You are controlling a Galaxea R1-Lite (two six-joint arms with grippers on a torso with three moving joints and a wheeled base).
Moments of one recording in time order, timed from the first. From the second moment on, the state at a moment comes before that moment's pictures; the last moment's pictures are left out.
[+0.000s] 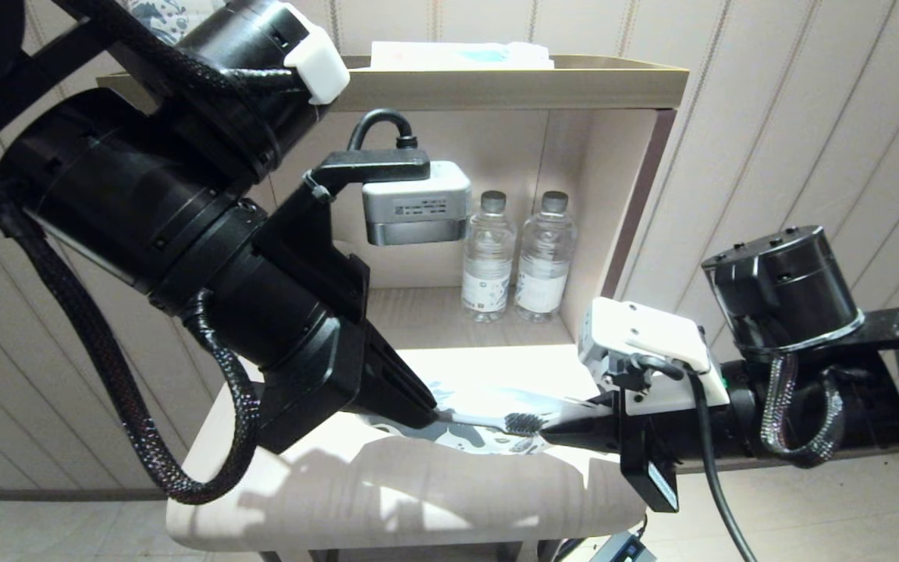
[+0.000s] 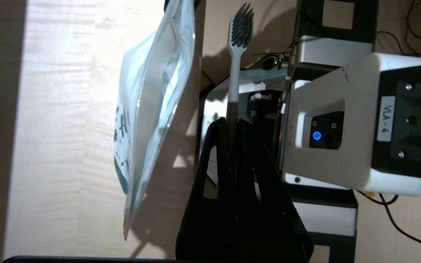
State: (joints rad) left arm -0.77 1.78 -1.92 1.12 -0.46 0.60; right arm 0.59 1.51 -0.96 0.05 0.38 -0.50
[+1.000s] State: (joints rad) left arm -0.72 1.88 -1.92 1.06 -0.44 0.60; right arm 0.59 1.50 -0.90 0.00 0.39 -0.51
